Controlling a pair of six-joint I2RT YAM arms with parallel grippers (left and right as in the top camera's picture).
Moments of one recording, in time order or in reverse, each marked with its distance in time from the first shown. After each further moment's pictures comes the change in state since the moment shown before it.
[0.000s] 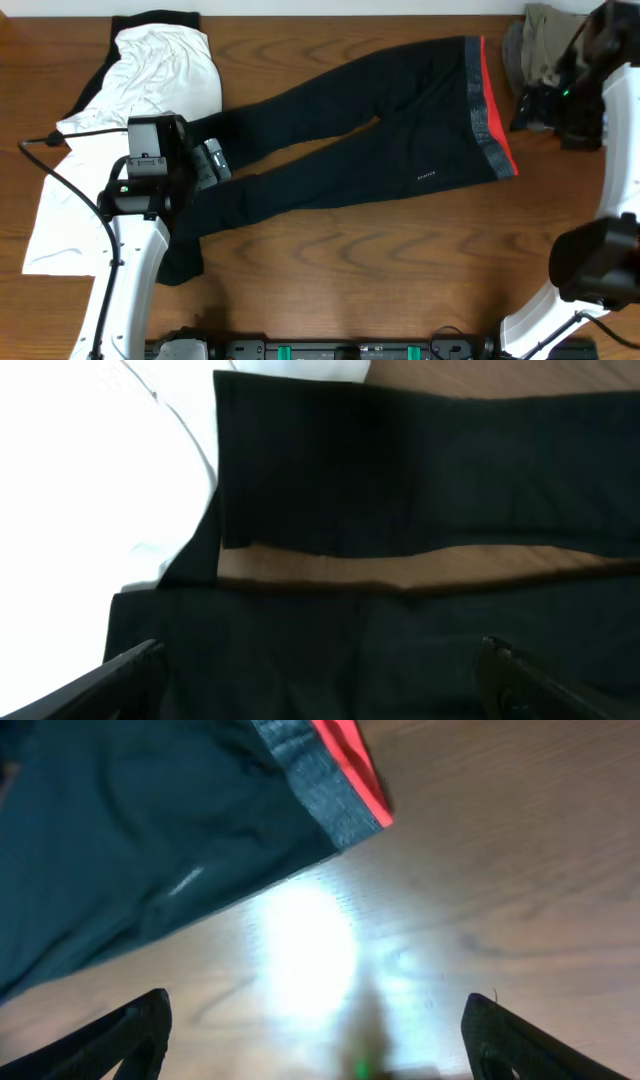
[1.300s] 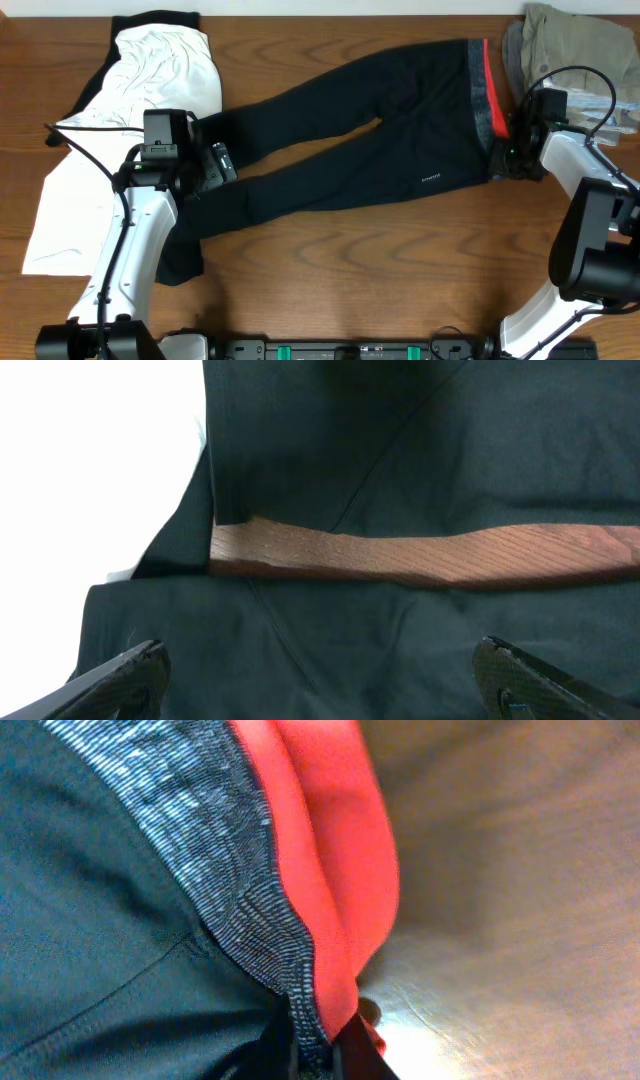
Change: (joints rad) left arm 0.000 0.159 0.000 0.011 0.004 0.002; right arm 0.000 0.005 -0.767 0.967 0.038 -0.044
